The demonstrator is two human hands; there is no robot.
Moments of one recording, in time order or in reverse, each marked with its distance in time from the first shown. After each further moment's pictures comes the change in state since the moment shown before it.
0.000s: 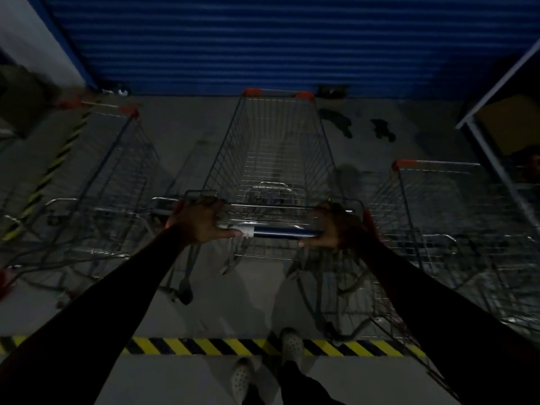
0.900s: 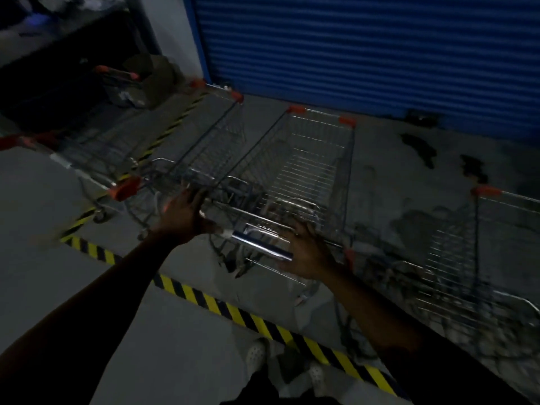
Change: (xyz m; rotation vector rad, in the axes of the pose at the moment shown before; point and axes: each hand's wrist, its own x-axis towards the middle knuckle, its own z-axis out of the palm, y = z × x) left_hand -0.233 -0.060 0.012 -0.107 0.191 -0.359; right_hand -0.070 -0.157 0.096 0.036 -0.047 -0.449
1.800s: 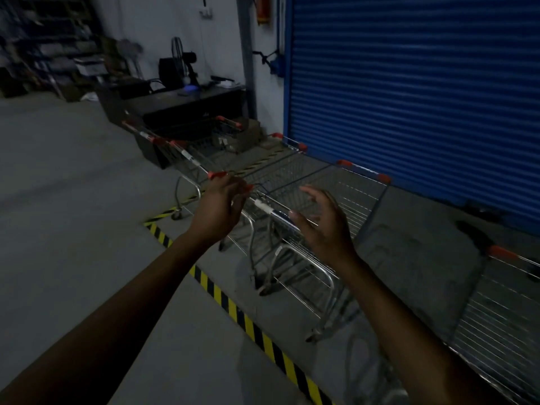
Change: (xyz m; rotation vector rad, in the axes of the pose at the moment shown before) left_hand -0.280 0.190 -0.100 -0.167 0.777 0.006; right_hand -0.215 -0.110 -0.106 0.623 0.513 -0.512
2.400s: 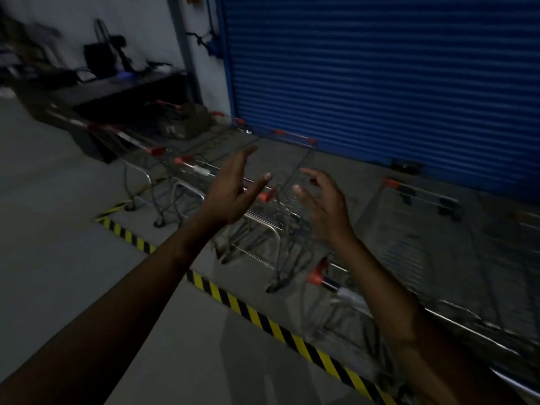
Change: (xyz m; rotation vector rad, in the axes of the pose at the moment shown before) left_hand -0.074 0.253 0.010 -0.298 -0.083 0.069; right_hand -0.178 -0.050 -0.172 0.008 0.185 0.118
